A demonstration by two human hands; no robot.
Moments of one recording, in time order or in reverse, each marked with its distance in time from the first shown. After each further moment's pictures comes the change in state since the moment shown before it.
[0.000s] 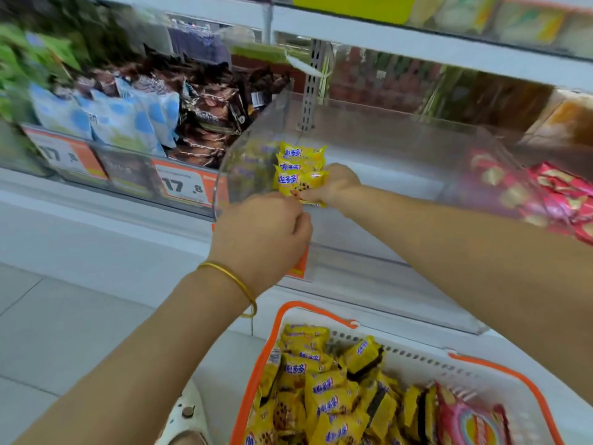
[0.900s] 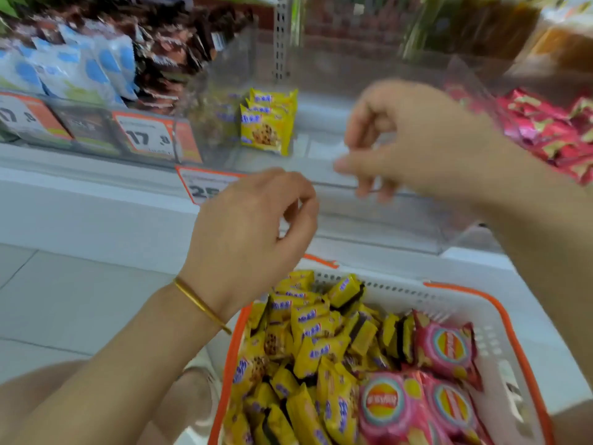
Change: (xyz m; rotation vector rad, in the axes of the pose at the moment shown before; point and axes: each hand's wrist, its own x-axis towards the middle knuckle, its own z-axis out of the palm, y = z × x) left_hand -0.063 0.030 -0.002 -0.320 0.203 0.267; right_hand -0.195 0.007 -0.095 0.126 -0.056 -0.393
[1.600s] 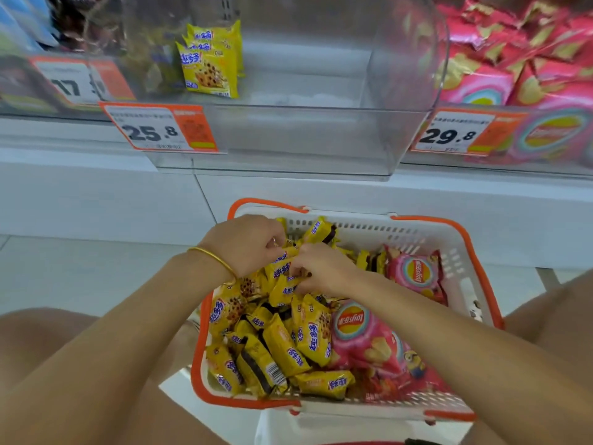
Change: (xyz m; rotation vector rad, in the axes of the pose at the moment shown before) left_hand -0.052 -0.011 0.081 0.232 -0.928 -0.125; right_hand -0.090 0.189 0.156 -0.516 -0.492 0.085
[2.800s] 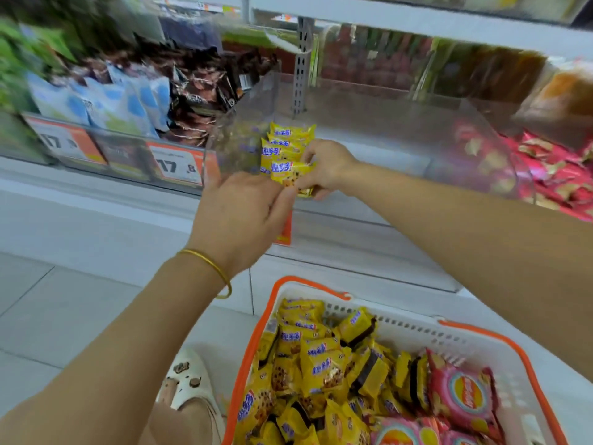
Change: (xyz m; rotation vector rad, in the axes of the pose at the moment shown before) left_hand -0.003 -0.058 -0.107 0.025 0.760 -0.195; right_hand 0.140 -0.055 -0.235 0.464 0.375 0.127
